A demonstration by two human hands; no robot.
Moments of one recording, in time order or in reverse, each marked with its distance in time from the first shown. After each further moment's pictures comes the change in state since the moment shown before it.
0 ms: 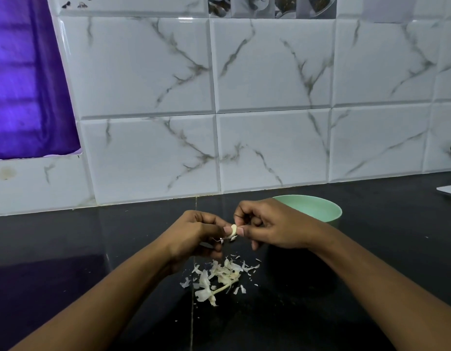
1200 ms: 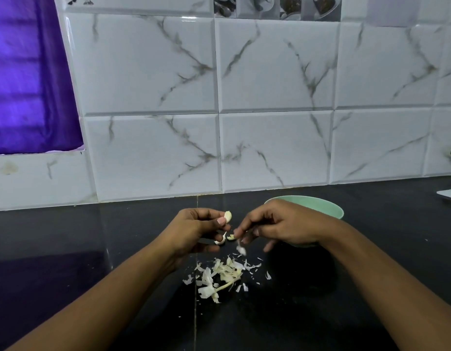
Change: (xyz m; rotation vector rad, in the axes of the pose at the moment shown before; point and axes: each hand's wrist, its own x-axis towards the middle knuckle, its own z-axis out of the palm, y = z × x) left_hand 0.007 -0.008 -0.006 -0.113 0.114 0.002; right_hand -0.006 -0.003 -0.011 0.205 -0.187 0.154
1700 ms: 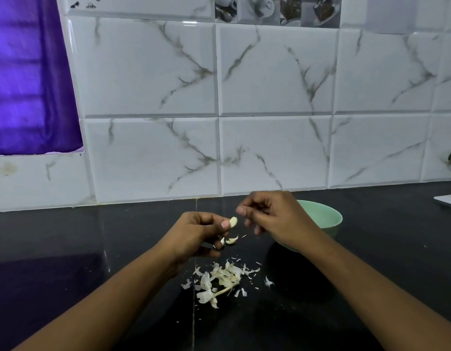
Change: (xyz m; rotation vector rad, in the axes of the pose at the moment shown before) left_hand -0.004 0.002 0.004 0.035 -0.027 0.034; right_hand 0.013 0.001 0.015 -0.005 0.573 -0.149
